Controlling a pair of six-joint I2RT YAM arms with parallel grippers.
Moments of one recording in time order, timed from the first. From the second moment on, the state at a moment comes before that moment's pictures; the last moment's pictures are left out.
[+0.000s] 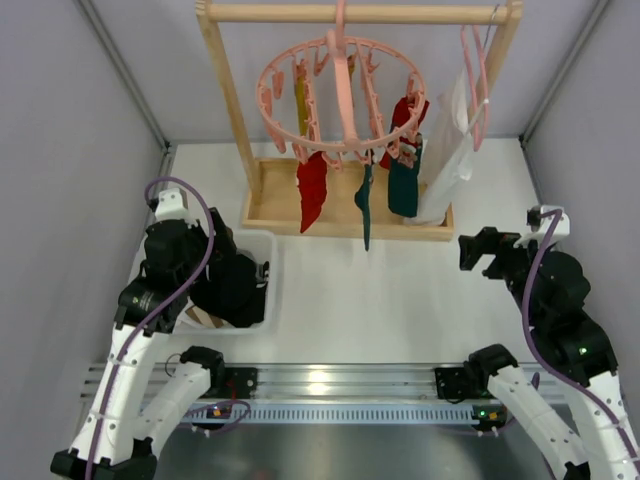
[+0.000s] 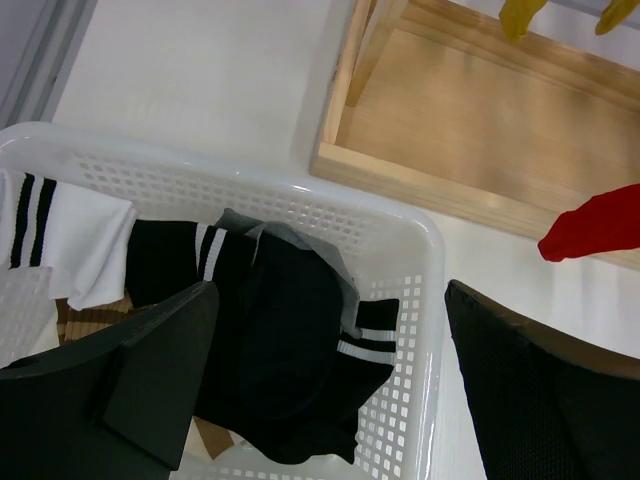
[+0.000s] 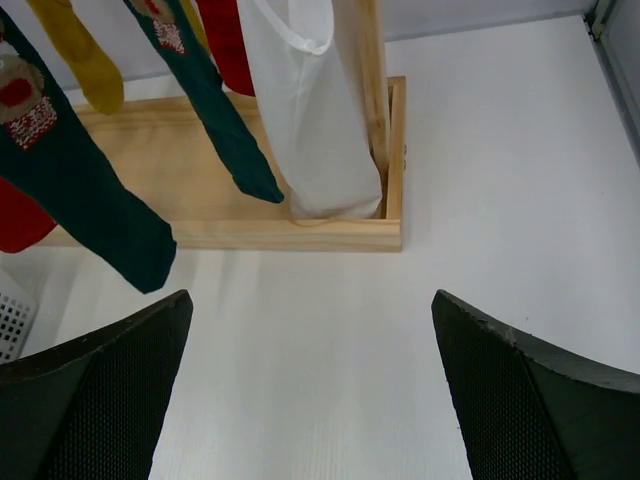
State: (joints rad) left arm -0.23 0.70 0.94 -0.68 -0.26 -0.37; right arm 0.35 0.45 0.91 -0.67 0.24 0.26
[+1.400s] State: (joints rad) left arm -0.23 0.75 0.94 -0.68 -0.12 -0.45; right arm 0.75 1.53 0.72 0.54 0.24 0.22
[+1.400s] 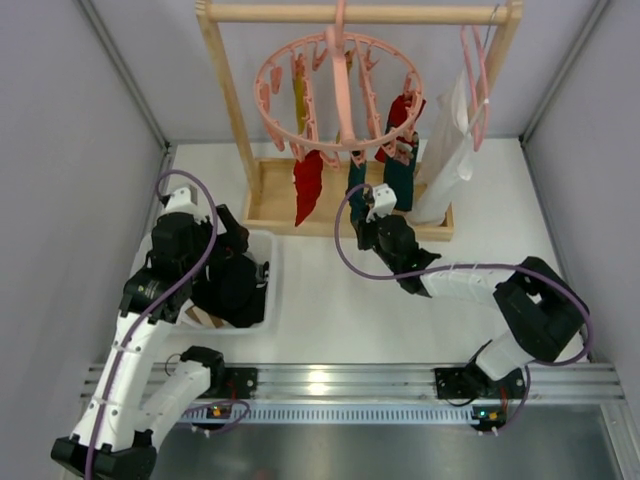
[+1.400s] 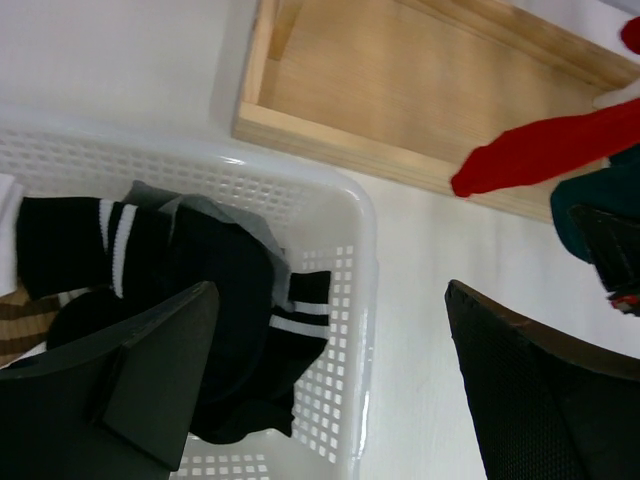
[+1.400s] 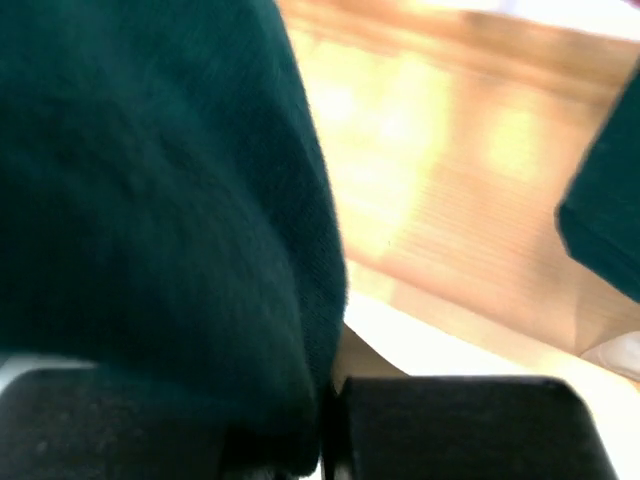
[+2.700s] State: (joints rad) left arm -1.14 1.63 1.96 -0.66 -0.99 -0.24; right arm 1.05 1.54 0.66 0.67 0.48 0.32
